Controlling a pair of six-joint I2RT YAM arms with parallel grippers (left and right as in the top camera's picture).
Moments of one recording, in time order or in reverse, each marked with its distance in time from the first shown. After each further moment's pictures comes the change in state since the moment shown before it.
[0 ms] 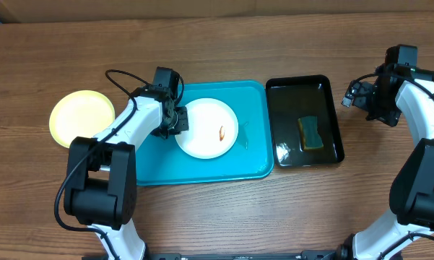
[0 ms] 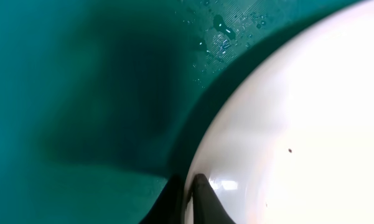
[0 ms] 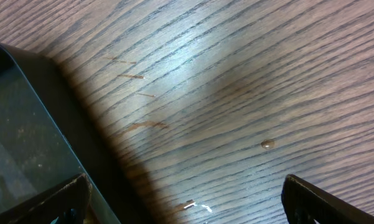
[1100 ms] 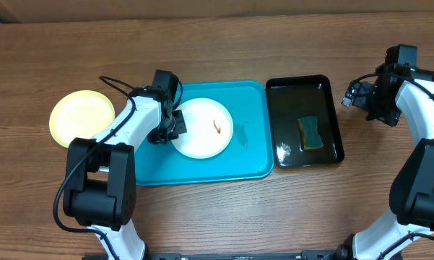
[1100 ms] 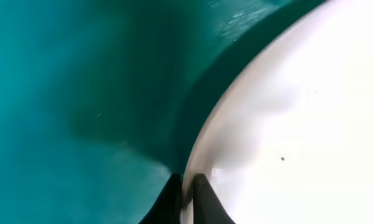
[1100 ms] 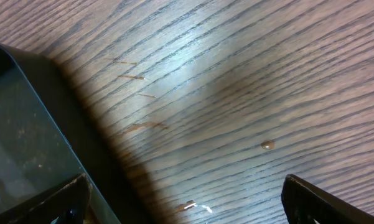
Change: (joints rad) left arm 0.002 -0.005 0.003 -0.095 -0.023 -0.140; right arm 0.000 0.000 0.000 -0.007 -0.008 0.008
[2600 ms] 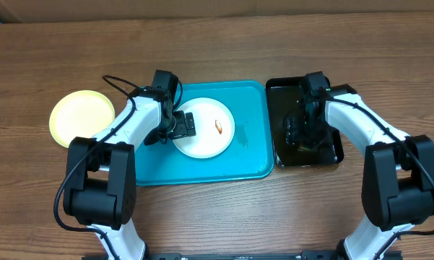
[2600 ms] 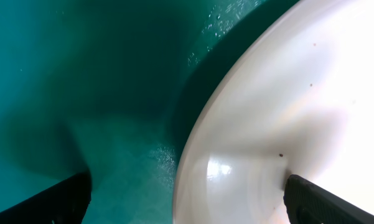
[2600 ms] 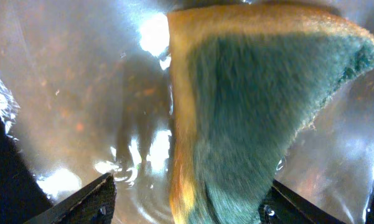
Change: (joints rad) left arm 0.000 0.003 -0.006 0.013 0.025 0.059; right arm 0.423 0.000 -0.173 -0.076 -0.022 0.033
